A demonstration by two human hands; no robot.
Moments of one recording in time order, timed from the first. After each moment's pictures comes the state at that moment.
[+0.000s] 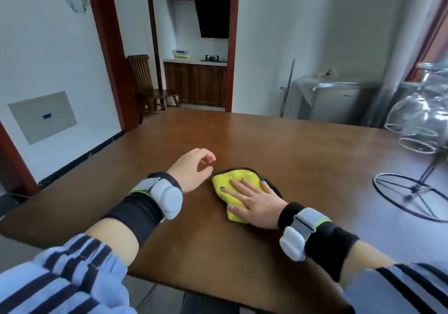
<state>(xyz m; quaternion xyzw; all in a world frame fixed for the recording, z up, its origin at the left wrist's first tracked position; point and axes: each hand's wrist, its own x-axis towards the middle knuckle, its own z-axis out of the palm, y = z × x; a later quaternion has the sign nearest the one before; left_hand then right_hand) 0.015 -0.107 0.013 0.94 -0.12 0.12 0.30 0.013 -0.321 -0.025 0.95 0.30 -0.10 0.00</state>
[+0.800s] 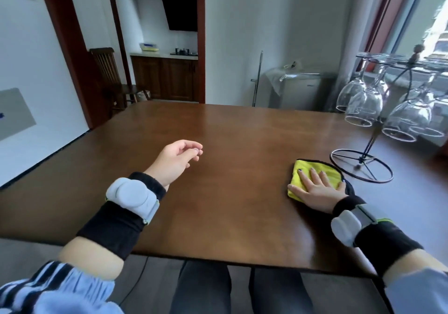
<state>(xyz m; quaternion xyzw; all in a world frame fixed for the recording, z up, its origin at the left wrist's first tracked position) -0.043 -0.142 0.027 0.79 -0.04 0.08 0.60 -0.030 -0.479 -0.026 0.99 -0.08 -0.12 -0.02</state>
